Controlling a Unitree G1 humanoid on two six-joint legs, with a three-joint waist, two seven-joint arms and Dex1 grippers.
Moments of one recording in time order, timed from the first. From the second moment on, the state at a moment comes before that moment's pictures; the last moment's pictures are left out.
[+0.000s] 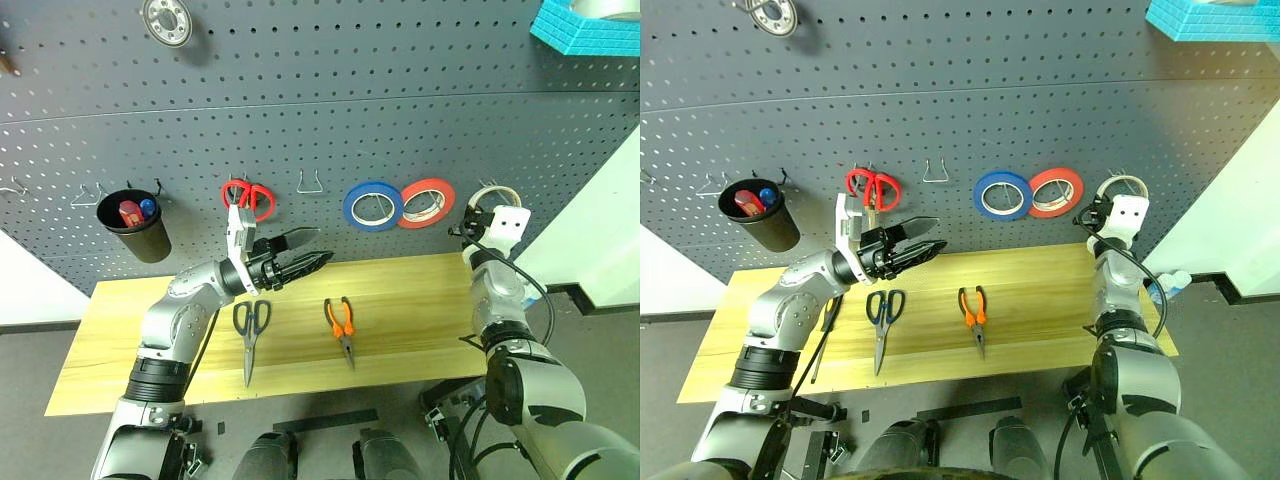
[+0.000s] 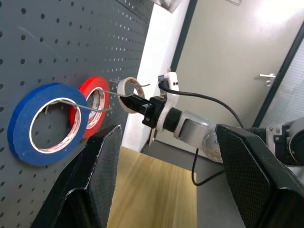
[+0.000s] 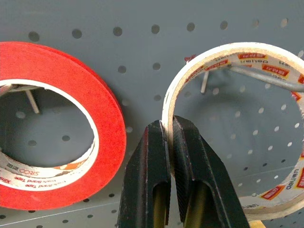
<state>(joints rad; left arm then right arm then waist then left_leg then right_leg) -0.40 0.32 0.01 -0.02 -0.64 0.41 -1.02 -0.77 -0.36 -0.32 1.17 0.20 -0.50 0.22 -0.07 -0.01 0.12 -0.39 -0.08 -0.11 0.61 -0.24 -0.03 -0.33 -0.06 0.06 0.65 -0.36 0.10</state>
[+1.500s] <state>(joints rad) -0.30 0.41 0.02 -0.07 -0.65 0.41 -1.04 -0.62 -0.37 -0.30 1.01 0.18 -0.40 0.28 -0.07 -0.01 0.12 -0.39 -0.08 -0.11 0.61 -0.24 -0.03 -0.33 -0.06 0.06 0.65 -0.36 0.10</state>
